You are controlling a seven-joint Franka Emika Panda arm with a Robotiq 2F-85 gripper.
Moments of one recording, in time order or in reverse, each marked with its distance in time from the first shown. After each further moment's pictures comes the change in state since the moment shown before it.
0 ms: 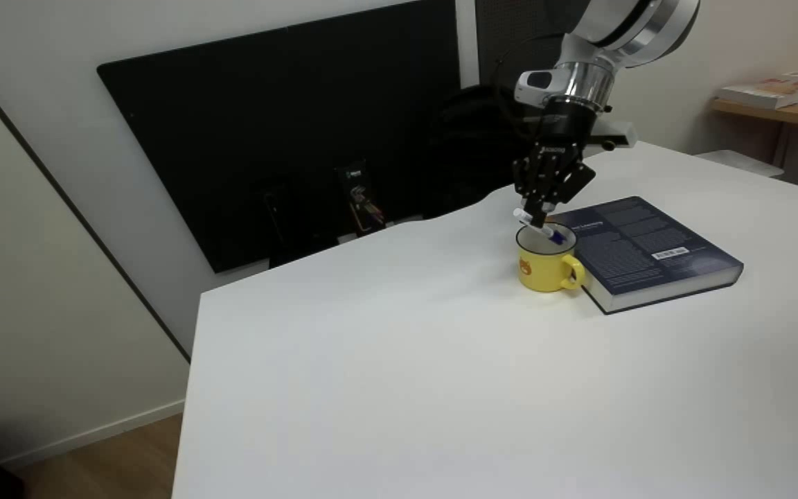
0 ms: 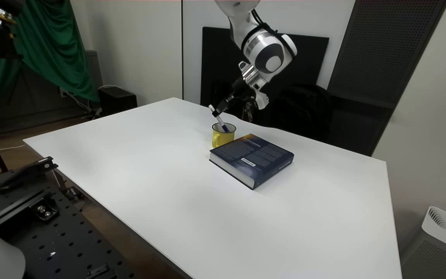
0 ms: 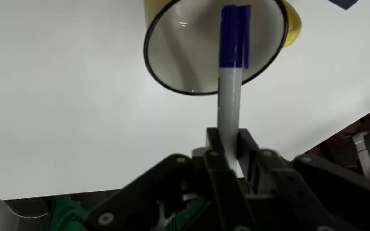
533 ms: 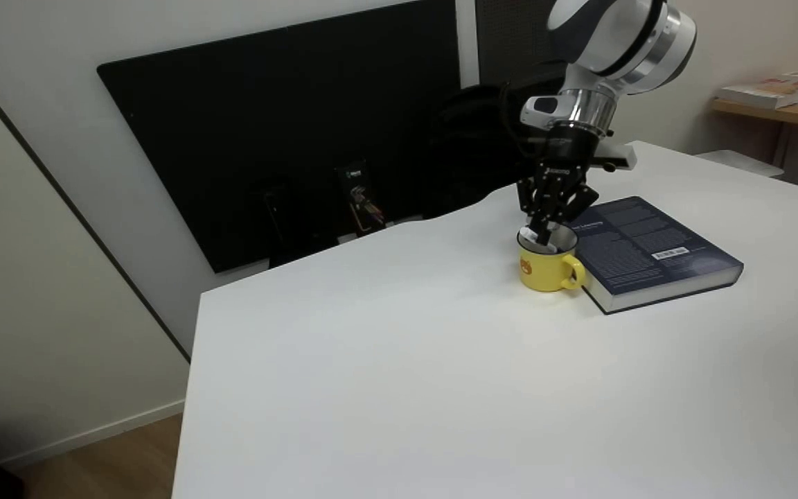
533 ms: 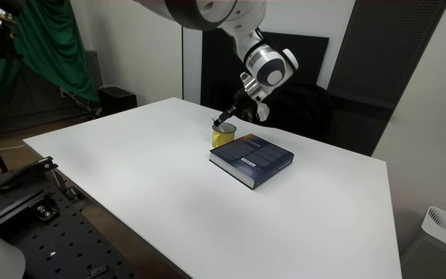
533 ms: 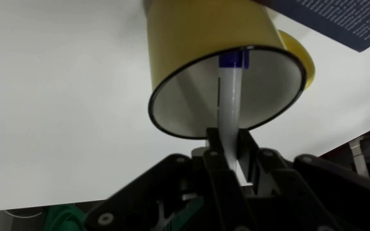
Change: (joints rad) arm 0.001 0.109 -0.010 0.104 -0.003 -0.022 -0.045
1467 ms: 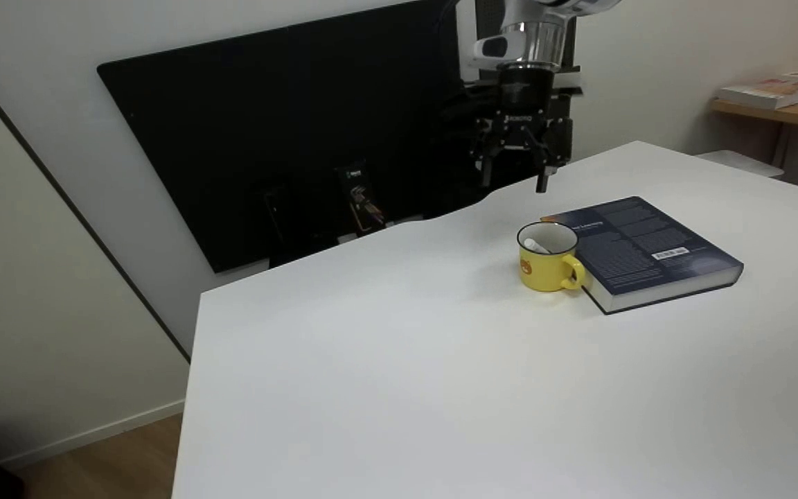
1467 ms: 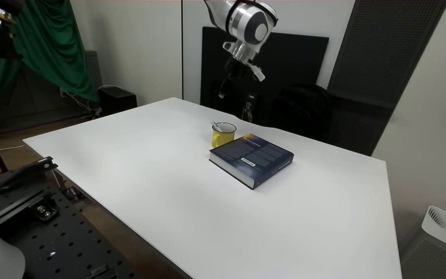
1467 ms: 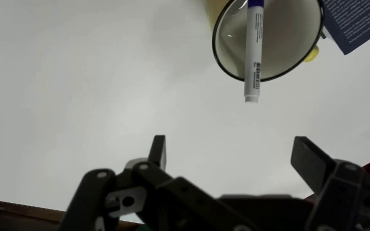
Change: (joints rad) arm 0.142 -0.150 -0.025 0.020 -0.222 0.008 -0.056
